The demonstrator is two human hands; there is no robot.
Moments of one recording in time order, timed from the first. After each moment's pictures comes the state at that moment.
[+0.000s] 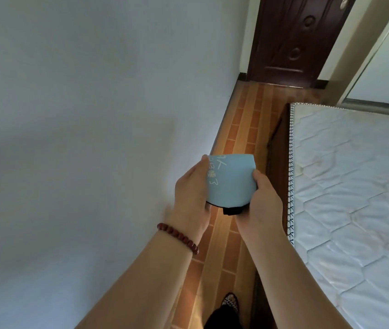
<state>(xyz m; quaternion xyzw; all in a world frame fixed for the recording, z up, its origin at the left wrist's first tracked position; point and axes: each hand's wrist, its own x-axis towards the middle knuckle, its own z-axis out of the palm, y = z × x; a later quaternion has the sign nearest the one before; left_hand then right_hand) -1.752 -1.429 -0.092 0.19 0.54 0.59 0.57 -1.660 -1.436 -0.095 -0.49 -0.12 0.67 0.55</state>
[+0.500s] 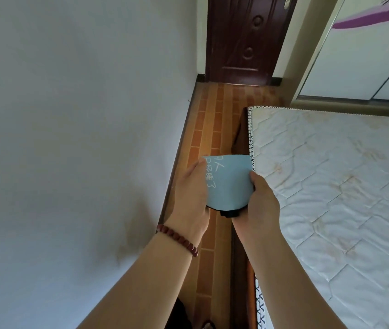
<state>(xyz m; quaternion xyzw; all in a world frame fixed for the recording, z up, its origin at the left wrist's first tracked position) -1.641 -1.249 -0.097 0.25 0.52 0.55 0.60 -1.550 -1.273 -0.092 -0.45 -0.13 0.65 0.60</state>
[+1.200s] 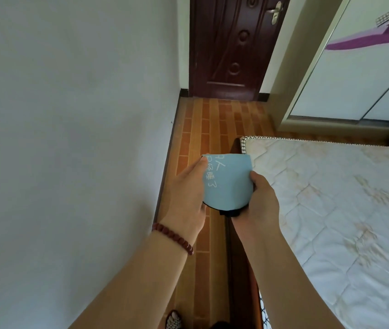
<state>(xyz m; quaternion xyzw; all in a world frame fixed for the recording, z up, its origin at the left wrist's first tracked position) -1.641 -0.903 -0.085 0.27 0.48 0.52 0.65 -1.545 -0.925 -0.086 -0.45 -0.09 0.63 0.62</state>
